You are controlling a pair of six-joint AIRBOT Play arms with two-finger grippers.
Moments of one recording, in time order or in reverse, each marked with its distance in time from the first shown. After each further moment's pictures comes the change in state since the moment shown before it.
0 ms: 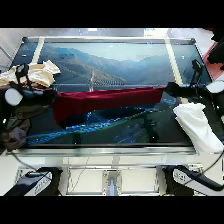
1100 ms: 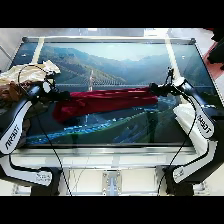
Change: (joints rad) left arm -0.001 -0.555 0.161 0.068 0.182 0.087; right arm 0.122 -0.531 0.226 -0.059 -0.200 0.077
